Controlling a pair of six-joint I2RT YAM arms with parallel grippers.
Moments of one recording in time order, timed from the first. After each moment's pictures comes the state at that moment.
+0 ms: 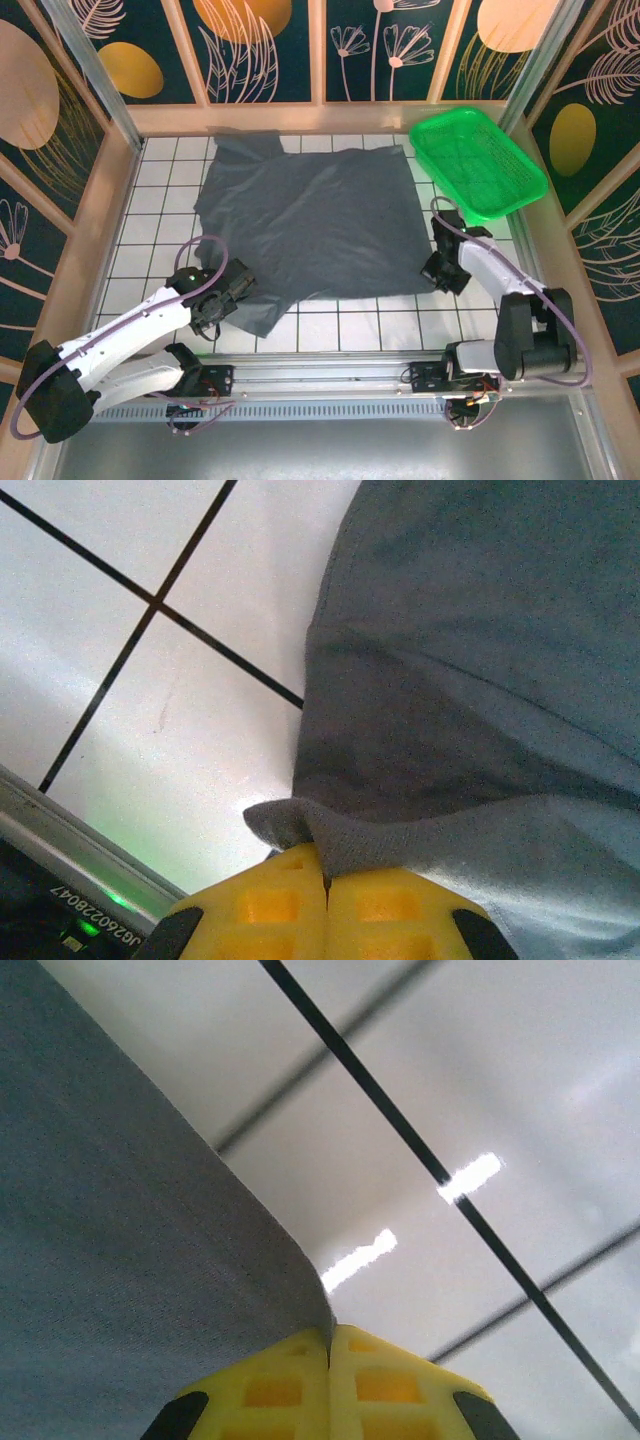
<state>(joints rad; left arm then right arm) -0.76 1.01 0.69 -1.21 -0.34 -1.38 0.15 1.32 0.76 -0.94 0.07 0.81</state>
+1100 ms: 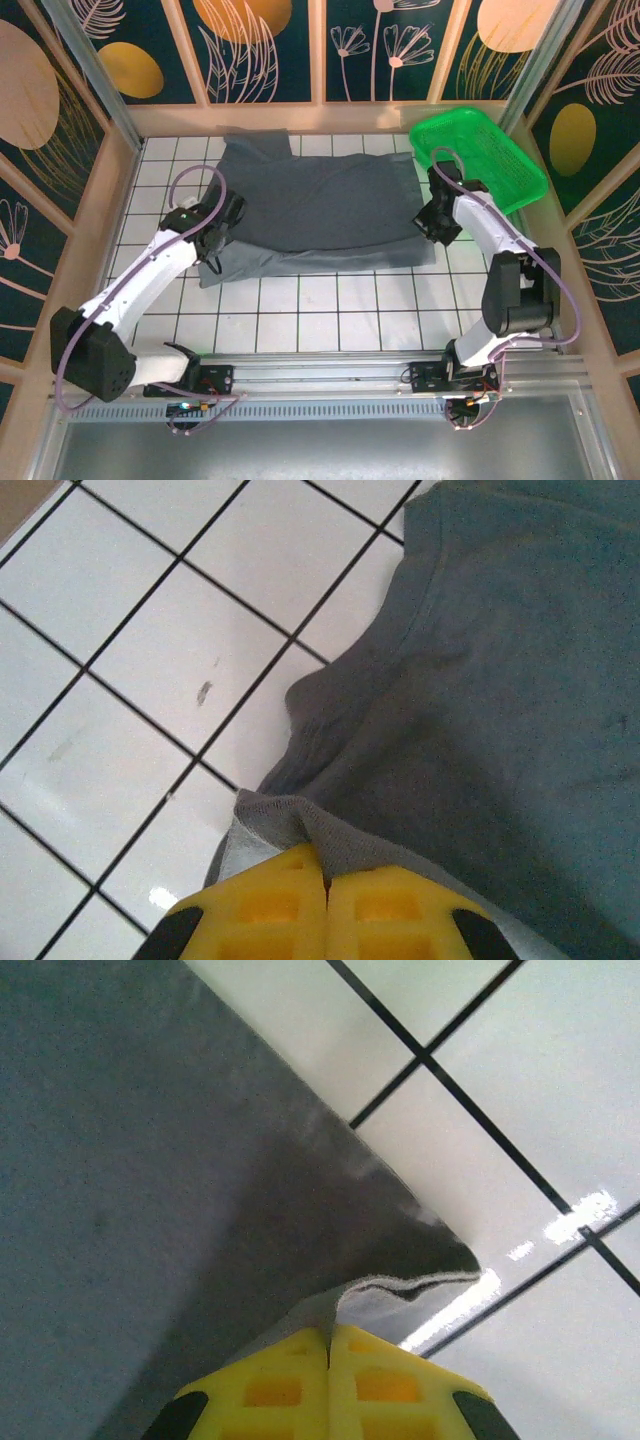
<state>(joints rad) -0.43 1.32 1.10 -1.00 -0.52 -0.99 0.14 1.60 1.20 -0.91 0.03 0.89</state>
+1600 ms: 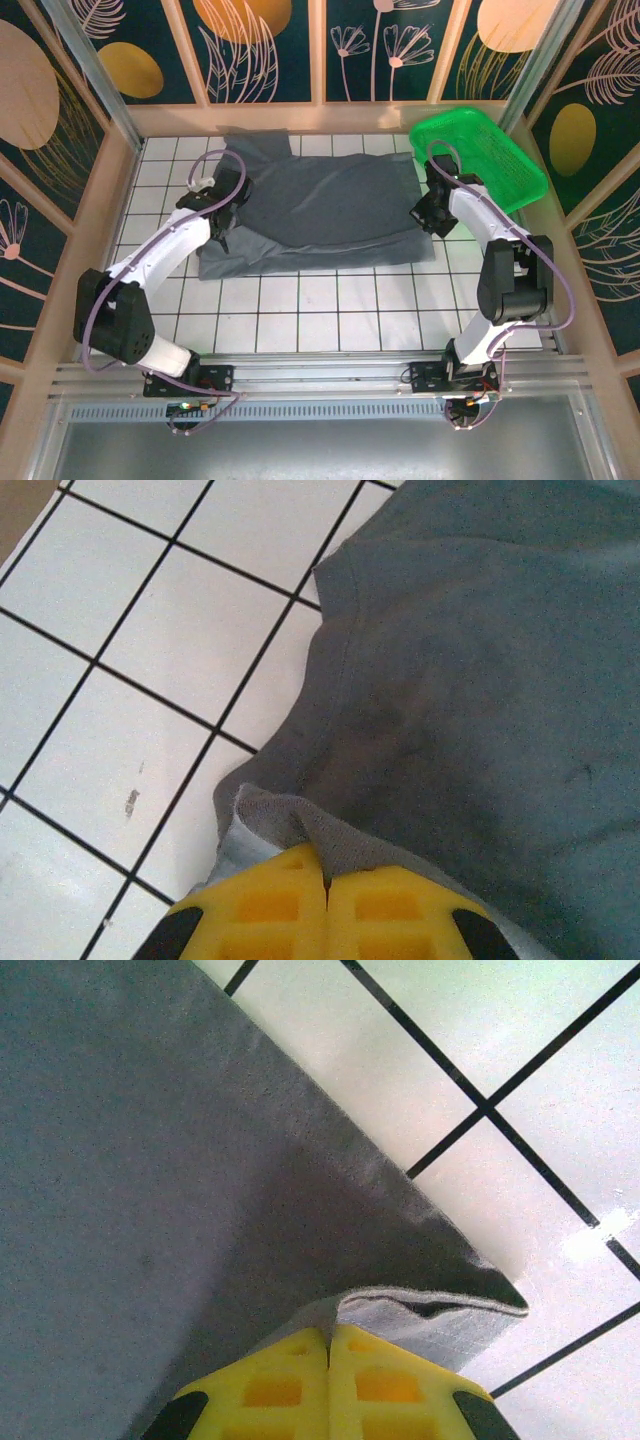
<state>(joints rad) -0.38 1.51 1.18 -0.81 -0.52 -0.77 0.14 1.67 1.25 -0.87 0.03 0.89</state>
